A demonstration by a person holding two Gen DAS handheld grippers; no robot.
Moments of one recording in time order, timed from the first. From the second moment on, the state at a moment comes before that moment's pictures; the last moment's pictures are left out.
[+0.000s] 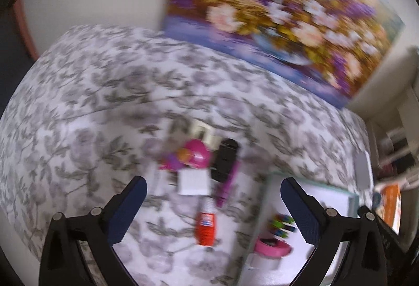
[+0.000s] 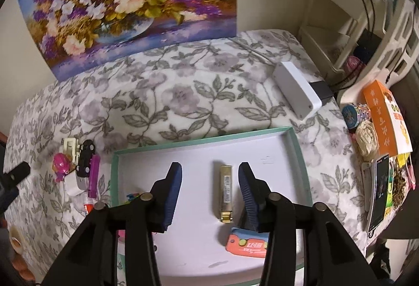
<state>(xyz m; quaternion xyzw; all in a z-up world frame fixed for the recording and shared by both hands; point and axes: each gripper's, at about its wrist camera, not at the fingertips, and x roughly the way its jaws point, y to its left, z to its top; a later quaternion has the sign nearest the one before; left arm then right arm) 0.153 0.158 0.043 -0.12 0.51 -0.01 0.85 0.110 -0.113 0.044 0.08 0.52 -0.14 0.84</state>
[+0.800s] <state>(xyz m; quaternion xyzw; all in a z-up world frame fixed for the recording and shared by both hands) 0.155 0.286 0.015 -0.17 0.50 0.14 0.84 0.143 0.028 -0.005 0.03 0.57 -0.01 0.82</state>
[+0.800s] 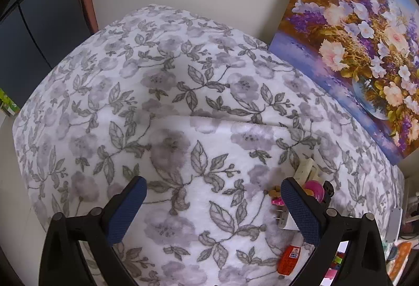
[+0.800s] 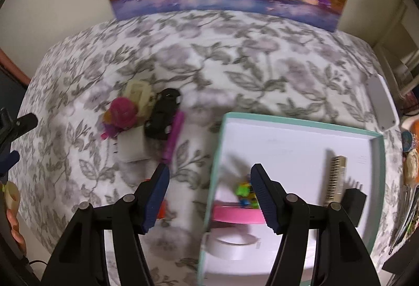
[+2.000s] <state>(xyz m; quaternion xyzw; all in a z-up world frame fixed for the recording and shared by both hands) 0.167 0.262 -0.081 -0.13 0.61 0.12 0.77 0.136 0.099 -0.092 -0.05 0.63 0.02 0.77</state>
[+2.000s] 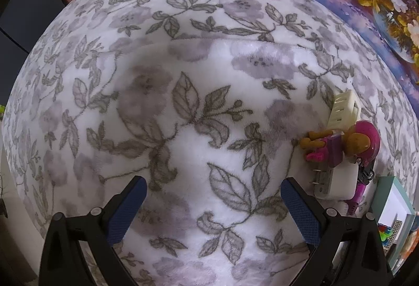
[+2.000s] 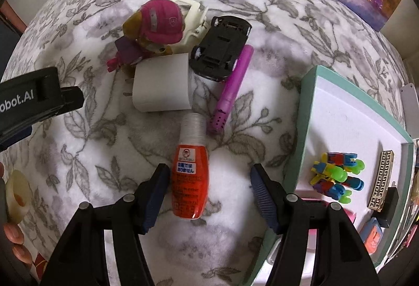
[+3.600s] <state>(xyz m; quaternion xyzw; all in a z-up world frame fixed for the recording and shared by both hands) 0.171 0.211 -0.045 -0.13 0.58 0.04 0.80 0.141 -0.010 -0.012 0.08 0.56 0.00 0.82</state>
